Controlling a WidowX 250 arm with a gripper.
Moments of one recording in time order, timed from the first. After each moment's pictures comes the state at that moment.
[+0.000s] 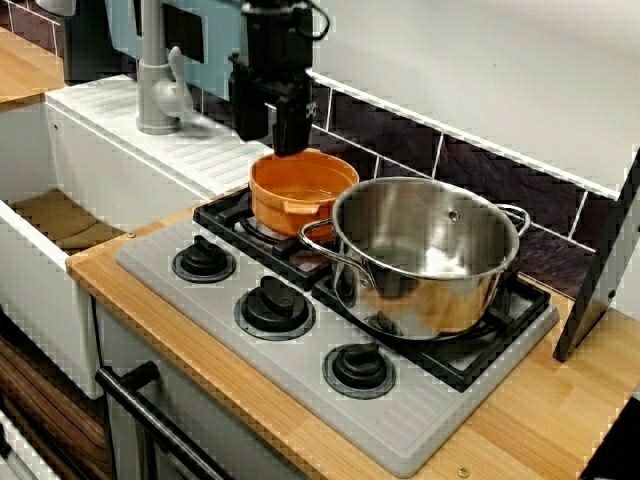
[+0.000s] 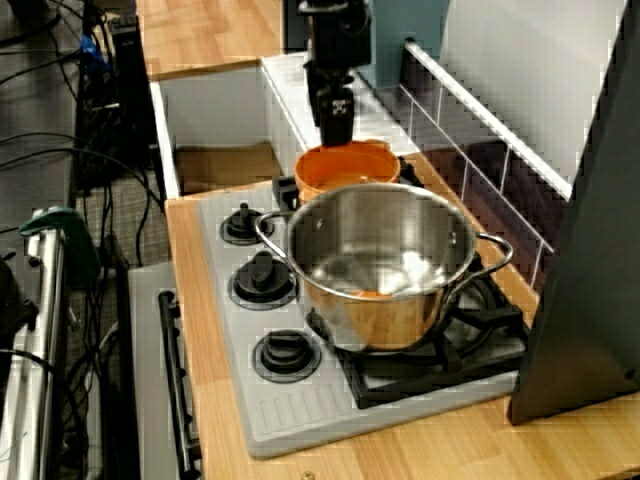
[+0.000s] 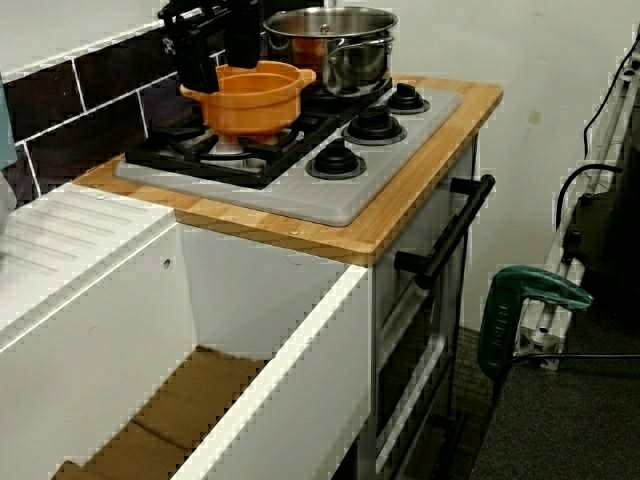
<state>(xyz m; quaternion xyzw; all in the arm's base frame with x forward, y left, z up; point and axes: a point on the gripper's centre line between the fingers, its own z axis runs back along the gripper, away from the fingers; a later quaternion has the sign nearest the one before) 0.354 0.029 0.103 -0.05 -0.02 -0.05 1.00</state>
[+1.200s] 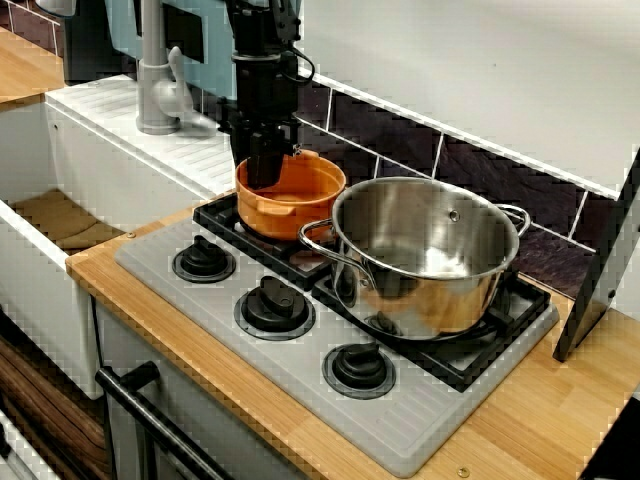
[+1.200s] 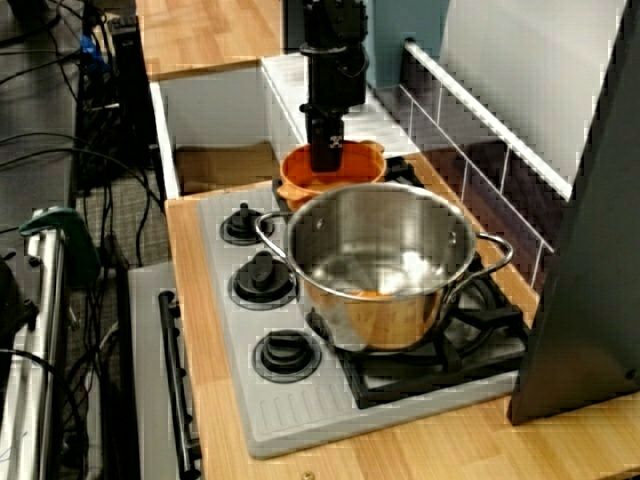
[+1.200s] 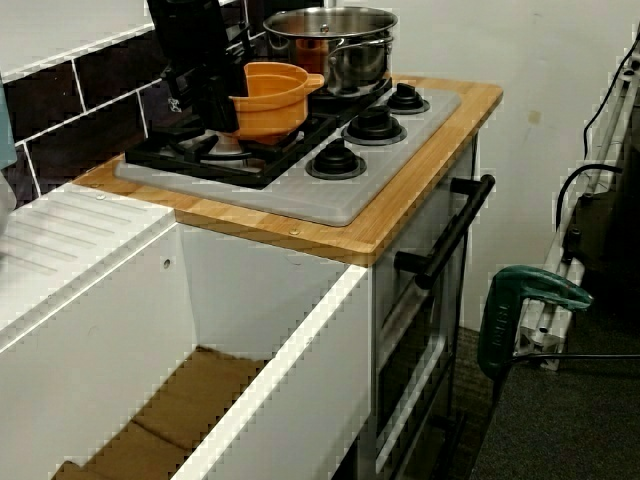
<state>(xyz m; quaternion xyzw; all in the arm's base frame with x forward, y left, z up) 0.350 0.037 0.070 -0.07 0.01 -0.03 1.00</state>
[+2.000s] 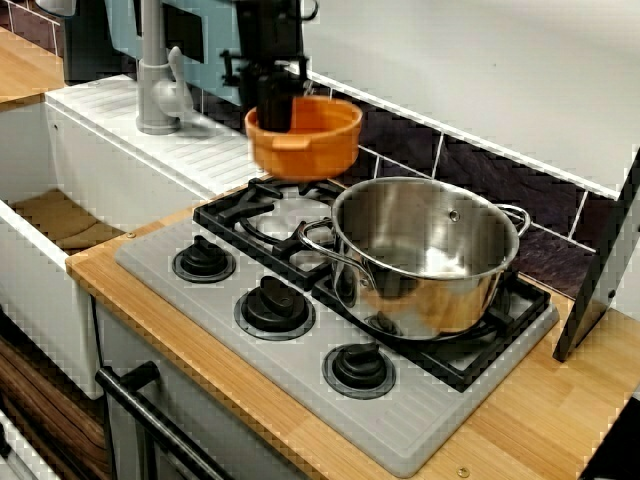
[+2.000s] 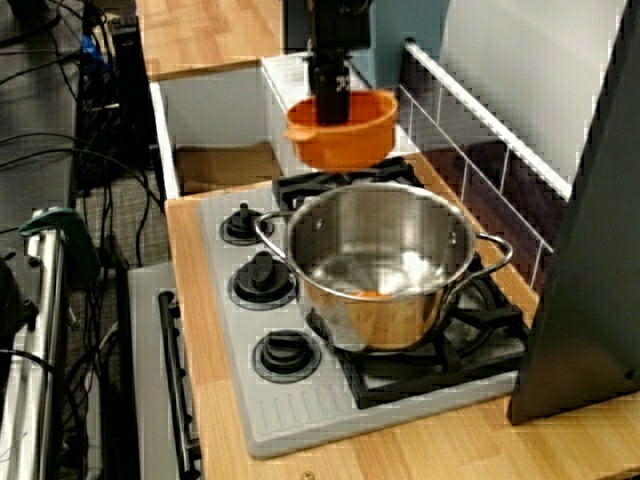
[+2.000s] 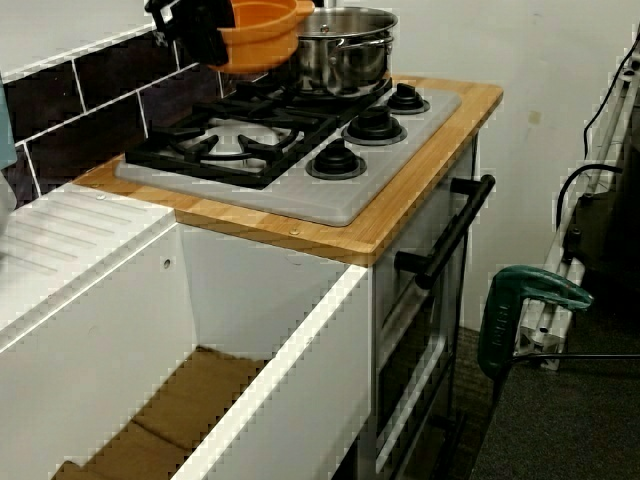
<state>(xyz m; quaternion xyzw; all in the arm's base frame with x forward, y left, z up) 0.358 0.033 0.122 -0.12 -0.01 -0.01 0.99</state>
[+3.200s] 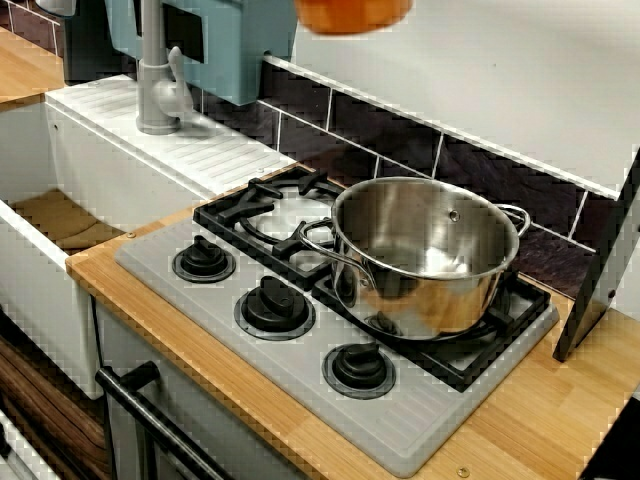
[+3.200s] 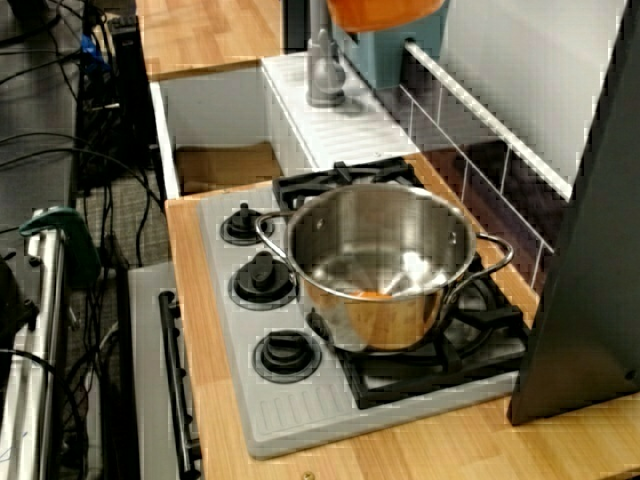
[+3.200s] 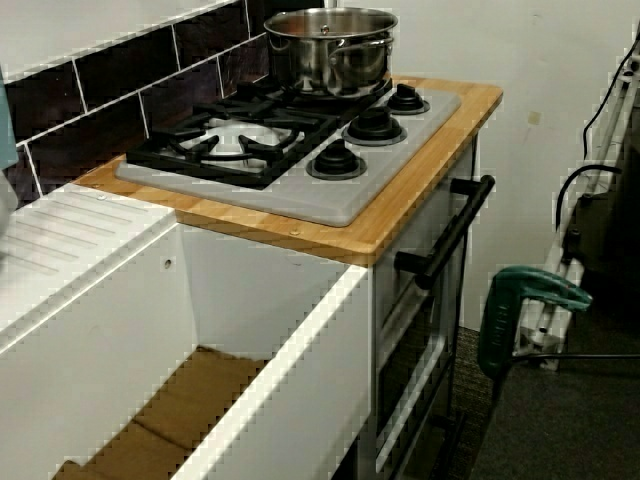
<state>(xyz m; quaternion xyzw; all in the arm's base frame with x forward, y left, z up) 0.389 0.025 0.232 -0.15 -0.08 -0.02 0.99</state>
